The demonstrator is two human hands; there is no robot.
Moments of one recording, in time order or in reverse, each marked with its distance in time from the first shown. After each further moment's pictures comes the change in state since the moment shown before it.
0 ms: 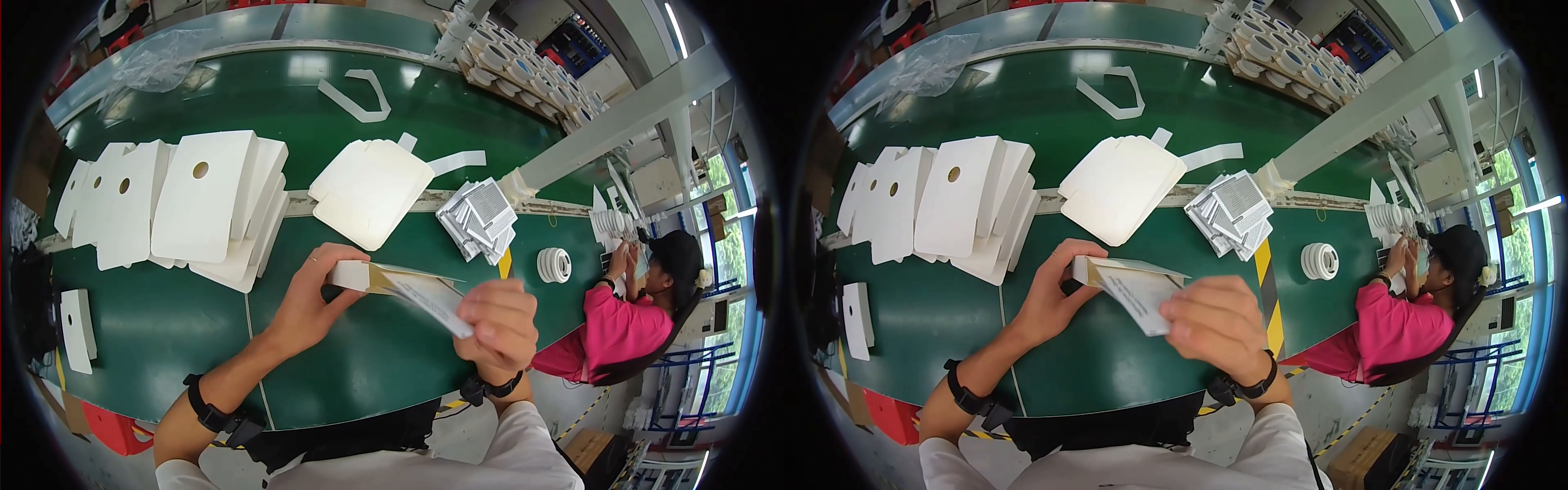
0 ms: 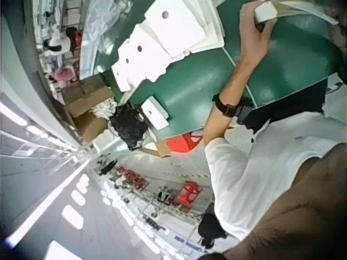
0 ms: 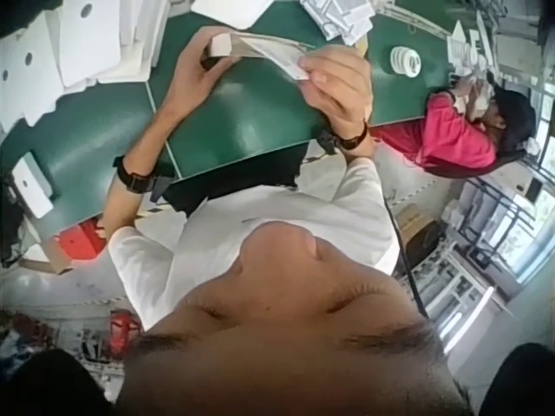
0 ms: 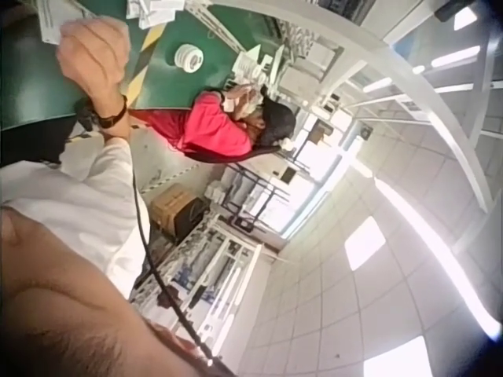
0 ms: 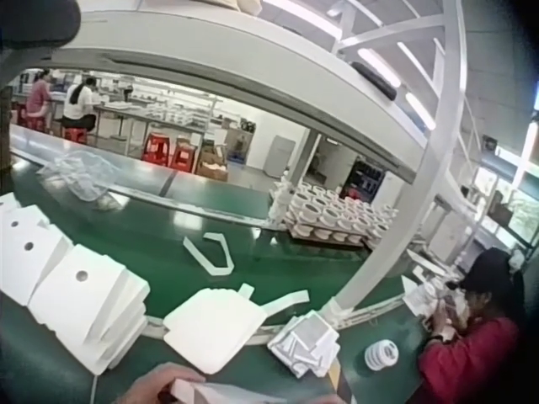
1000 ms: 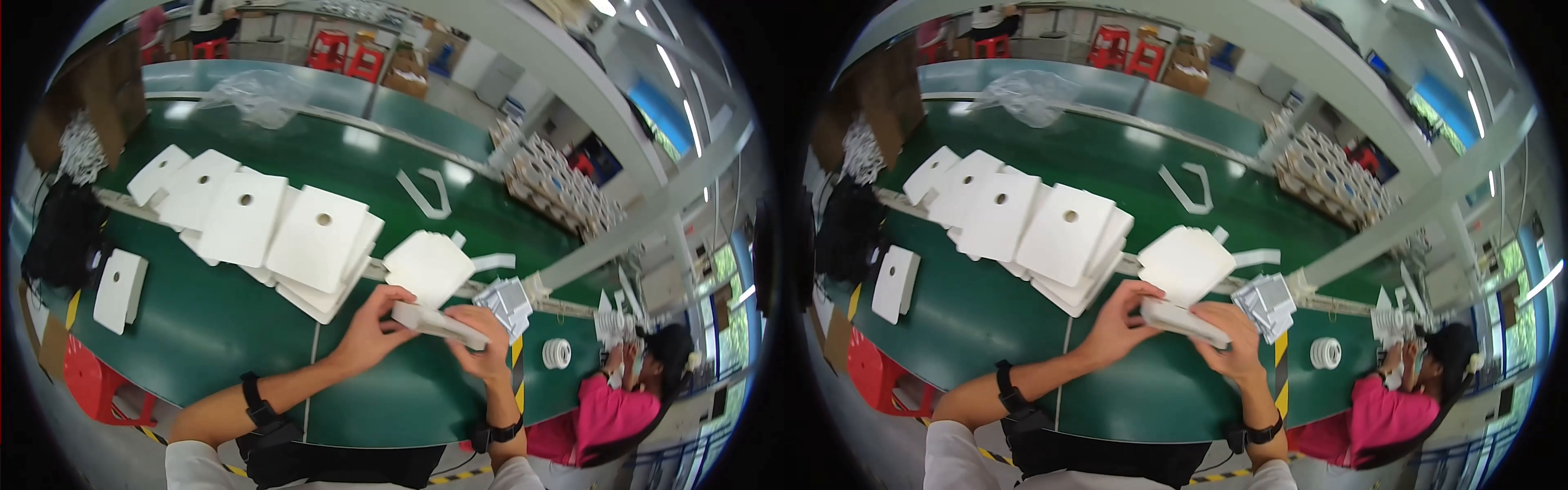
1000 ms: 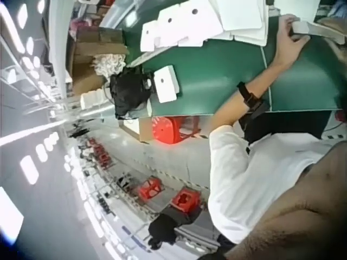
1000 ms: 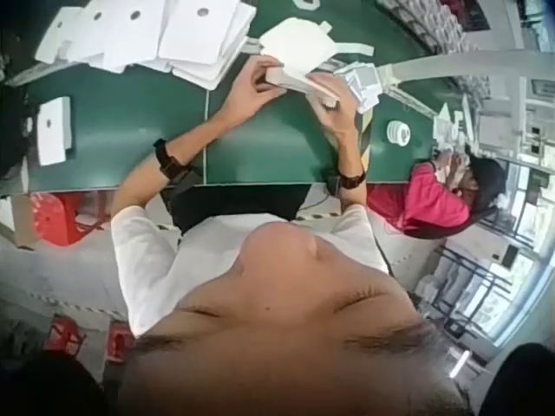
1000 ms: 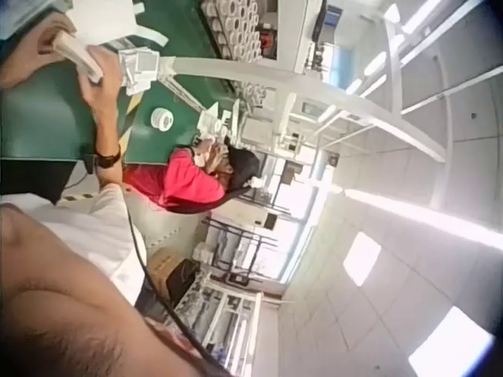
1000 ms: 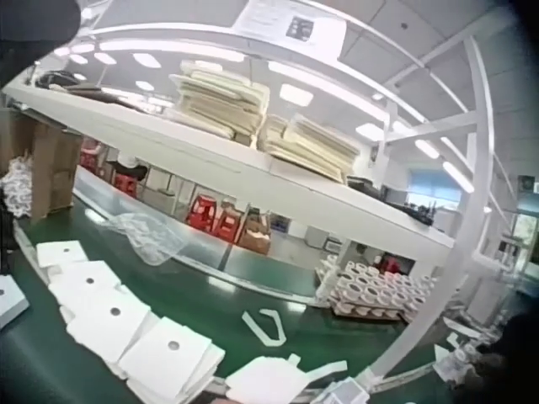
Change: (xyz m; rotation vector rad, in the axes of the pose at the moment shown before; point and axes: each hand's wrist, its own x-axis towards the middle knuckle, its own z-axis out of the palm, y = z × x) left_hand 0.001 -0.009 0.007 -0.471 0.243 0.062; right_hand -0.002 0.039 0.035 0.106 -0.282 0.268
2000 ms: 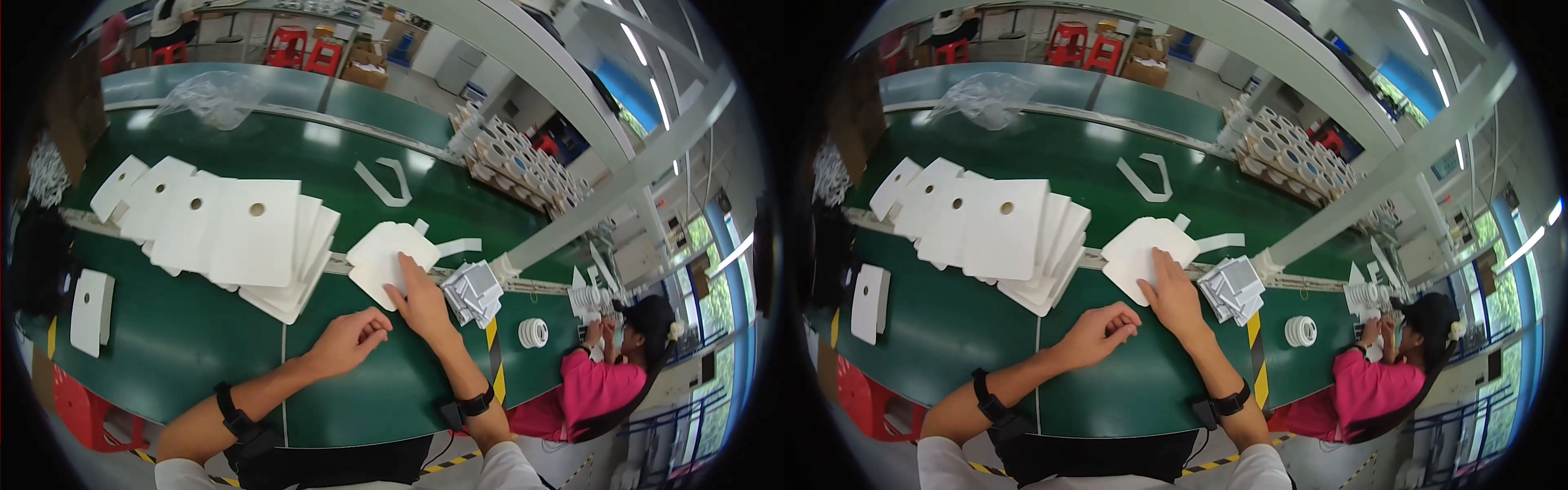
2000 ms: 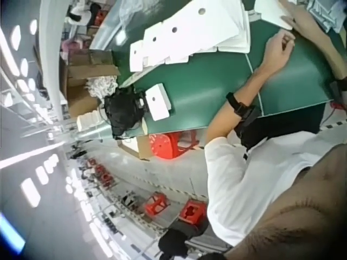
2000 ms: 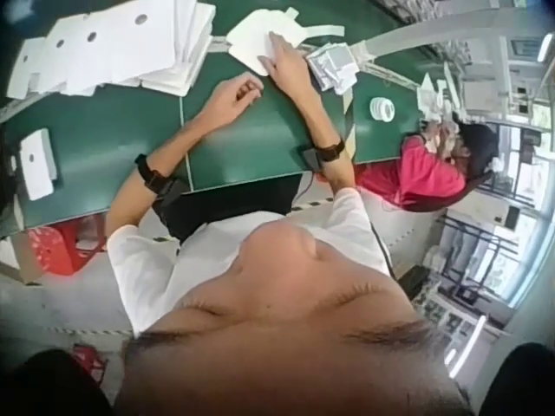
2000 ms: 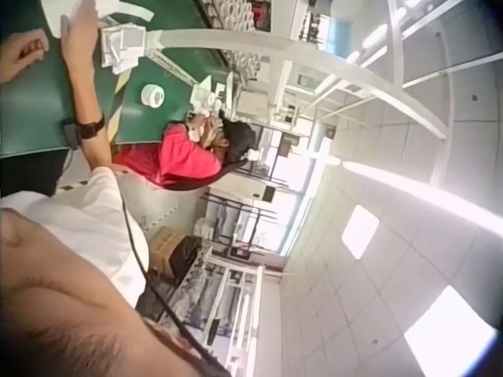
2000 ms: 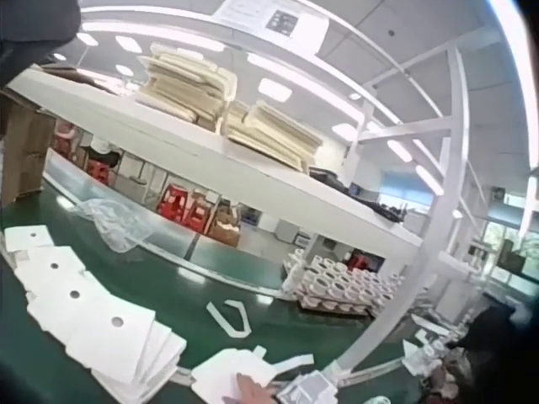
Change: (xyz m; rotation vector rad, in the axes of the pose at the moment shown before) left_hand -0.006 -0.007 -0.007 0.436 -0.311 -0.014; right_hand 0.015 0.049 0.062 -0.378 -0.107 0.381
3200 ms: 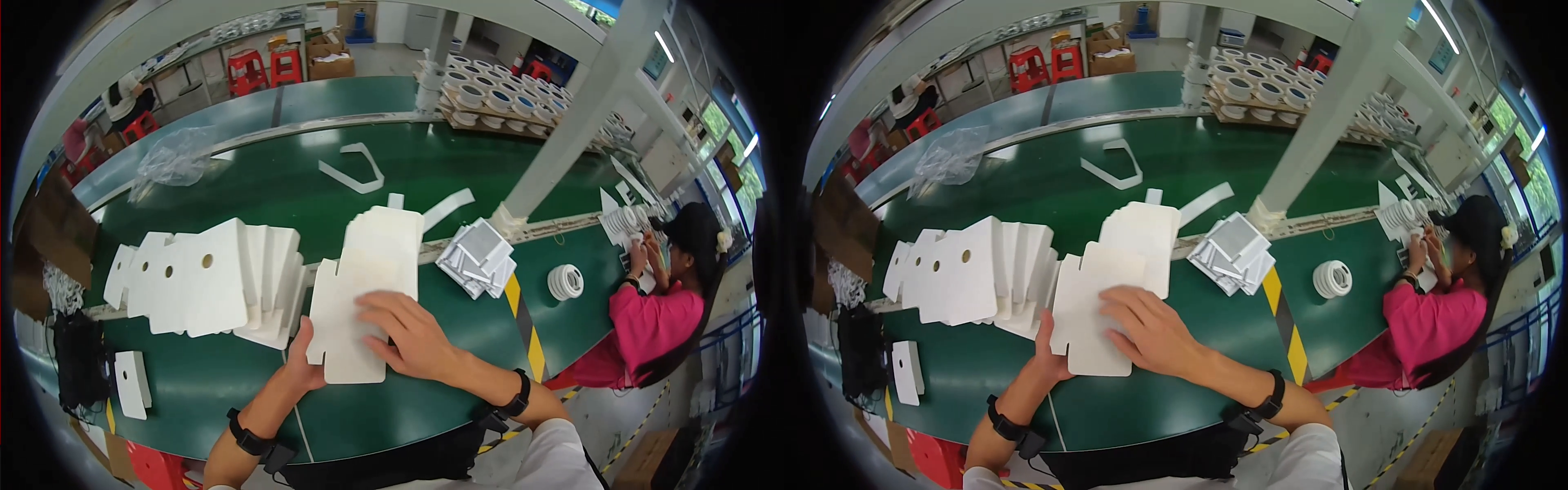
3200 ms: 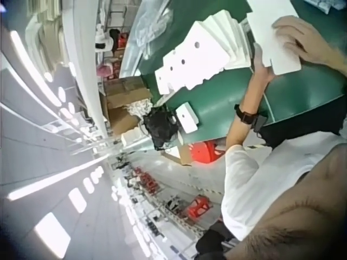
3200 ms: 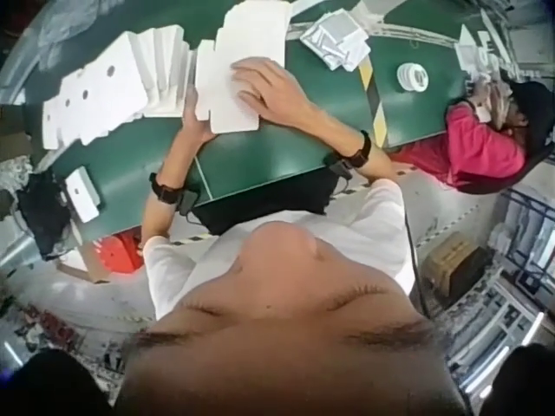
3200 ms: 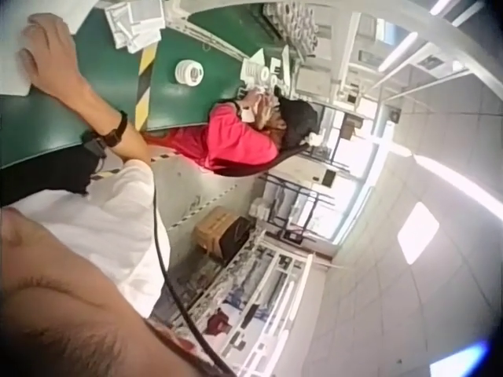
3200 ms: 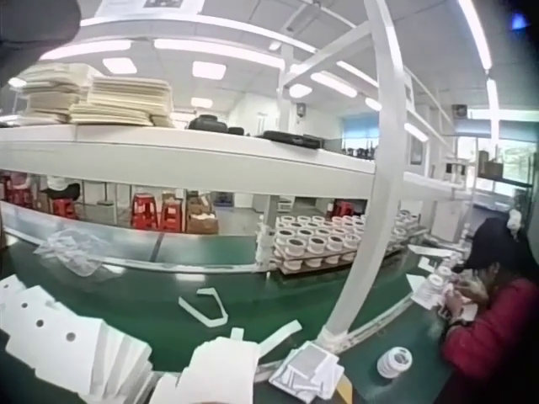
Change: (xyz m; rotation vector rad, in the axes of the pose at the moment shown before) left_hand -0.011 0.016 -0.027 -0.844 -0.121 -0.345; right_hand -0.042 -0.052 -0.040 0.383 0.085 -0.257
